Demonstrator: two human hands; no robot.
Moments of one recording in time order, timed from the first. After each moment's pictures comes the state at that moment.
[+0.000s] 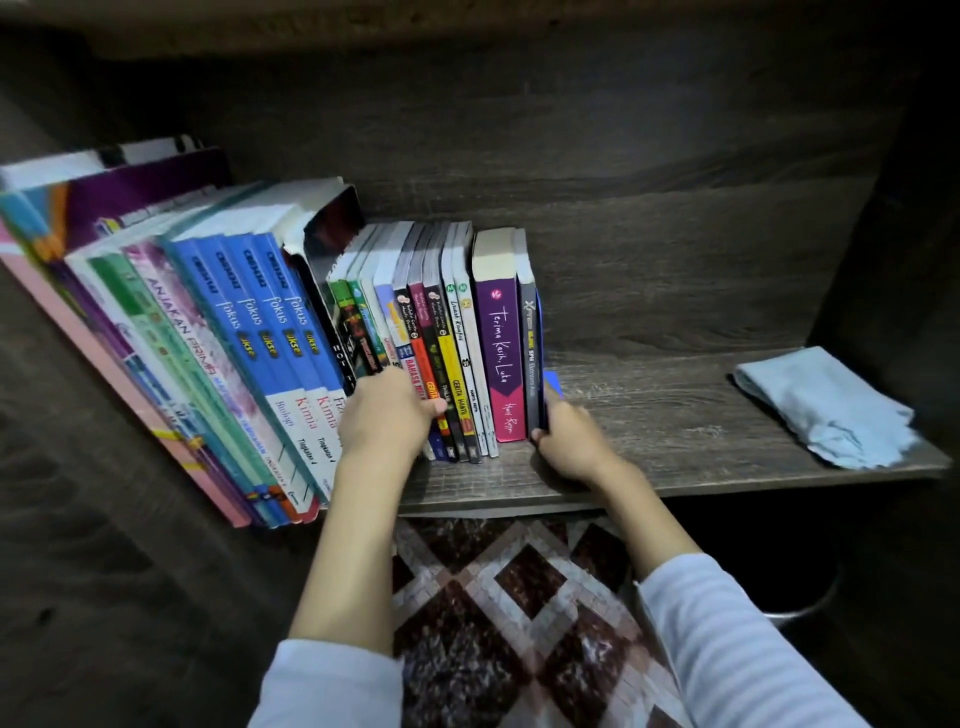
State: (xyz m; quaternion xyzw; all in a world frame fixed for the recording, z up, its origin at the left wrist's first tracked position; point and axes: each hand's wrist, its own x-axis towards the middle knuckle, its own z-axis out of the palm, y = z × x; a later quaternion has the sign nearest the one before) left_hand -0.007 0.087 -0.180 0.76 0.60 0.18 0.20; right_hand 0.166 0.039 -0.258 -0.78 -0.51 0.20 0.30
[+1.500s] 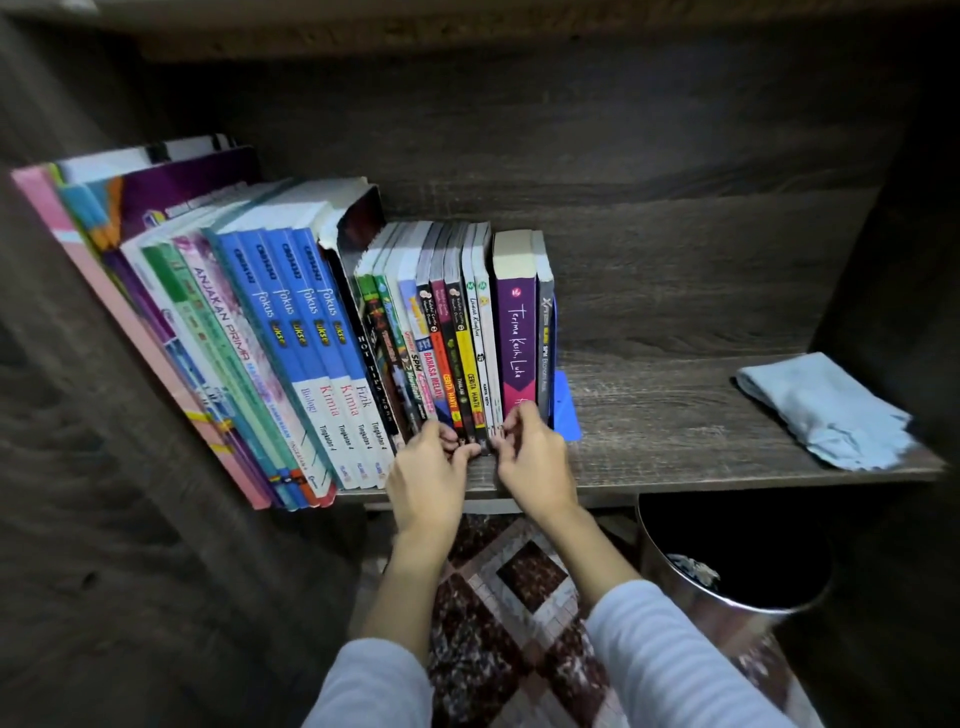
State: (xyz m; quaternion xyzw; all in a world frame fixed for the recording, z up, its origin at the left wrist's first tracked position) left_hand -0.004 0.060 -0.267 0.72 0.58 0.34 0.15; right_hand 0.103 0.028 -0.275 -0.73 -0.51 0.10 0.45
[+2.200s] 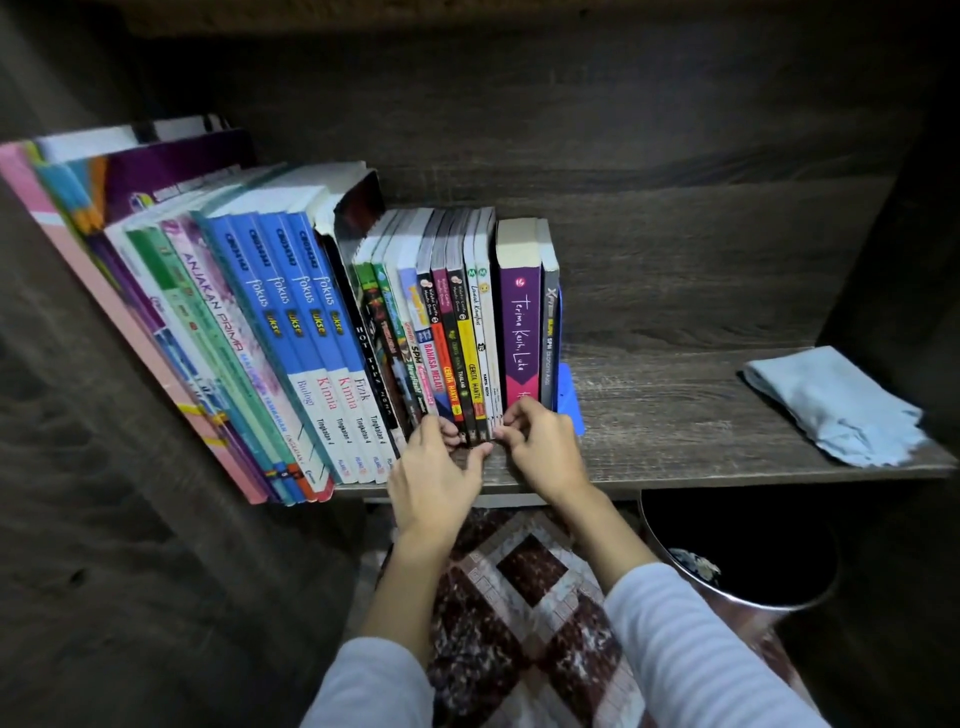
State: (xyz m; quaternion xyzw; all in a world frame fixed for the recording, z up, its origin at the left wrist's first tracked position) left_hand -0.003 0.064 -0.283 0.73 0.57 0.36 0.12; right_hand 0.121 0.040 -0.276 -0.74 -0.50 0.14 0.43
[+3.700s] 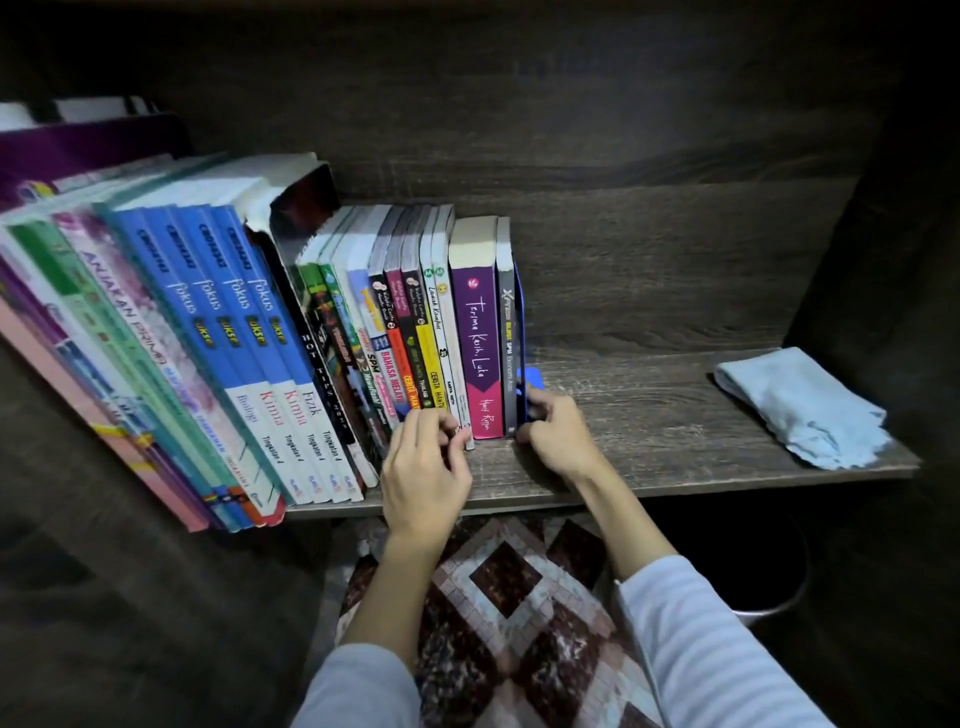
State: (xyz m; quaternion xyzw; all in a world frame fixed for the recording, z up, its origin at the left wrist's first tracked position) left_hand 0.025 0.079 -0.299 0.76 0.39 0.52 0.02; right_hand 0.175 0.054 -0.285 -0.69 -0.43 0.28 0.51
